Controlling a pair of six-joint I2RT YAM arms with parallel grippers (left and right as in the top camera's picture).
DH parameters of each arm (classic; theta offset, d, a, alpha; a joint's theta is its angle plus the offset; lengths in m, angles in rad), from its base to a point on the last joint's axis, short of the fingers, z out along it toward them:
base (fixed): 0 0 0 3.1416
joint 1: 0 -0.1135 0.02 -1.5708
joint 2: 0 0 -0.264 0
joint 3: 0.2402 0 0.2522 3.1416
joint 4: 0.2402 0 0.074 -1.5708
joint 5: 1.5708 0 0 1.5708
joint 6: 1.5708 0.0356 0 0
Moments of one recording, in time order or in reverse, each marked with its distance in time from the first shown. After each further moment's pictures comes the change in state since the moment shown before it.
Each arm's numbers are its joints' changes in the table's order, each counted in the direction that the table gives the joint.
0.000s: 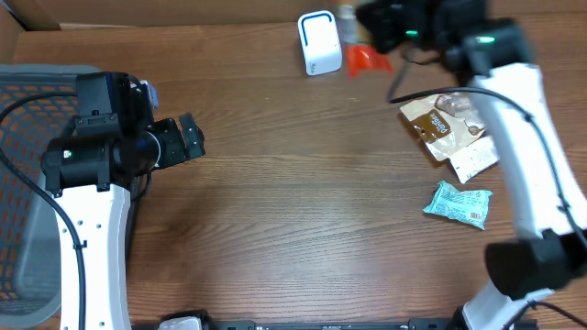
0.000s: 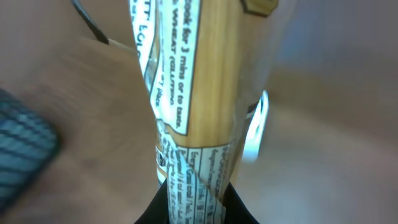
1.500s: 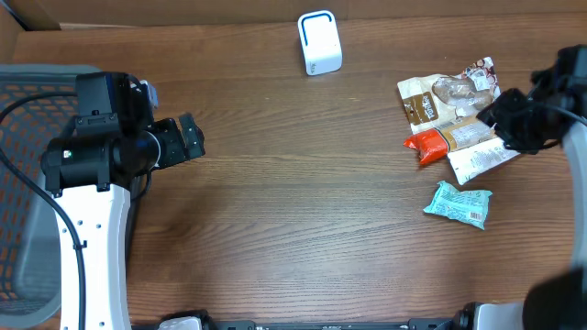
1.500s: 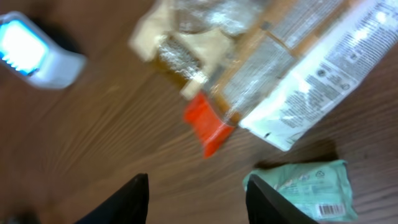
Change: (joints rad) left arm 0.000 0.000 0.000 0.000 0.000 0.000; right arm 0.457 0.306 -0.552 0.252 0.083 0.399
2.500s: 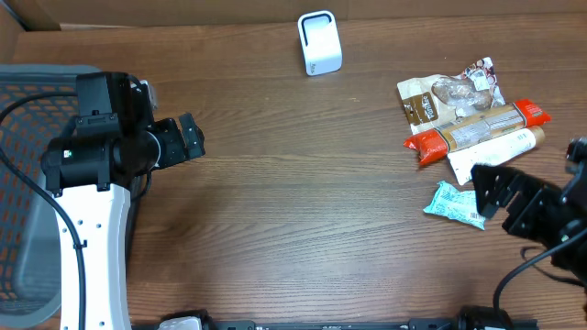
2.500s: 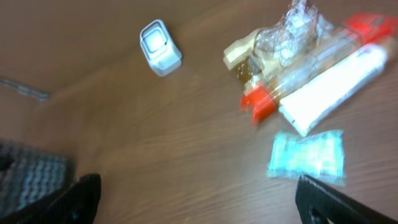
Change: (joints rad) left arm 0.000 0.000 0.000 0.000 0.000 0.000; right arm -0.133 0.690 -0.065 0.146 0.050 -0.053
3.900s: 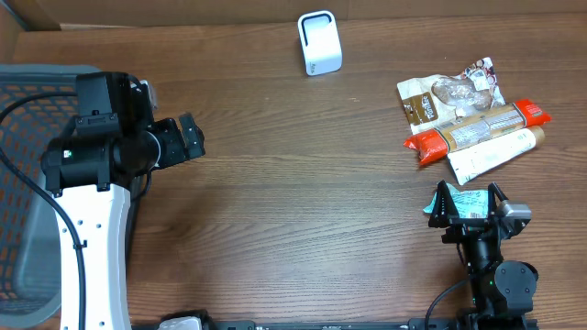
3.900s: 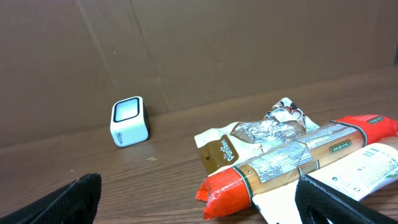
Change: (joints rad) left arm 0.000 0.000 0.000 0.001 0.000 0.000; right arm -0.151 0.830 -1.424 -1.230 0.272 -0.095
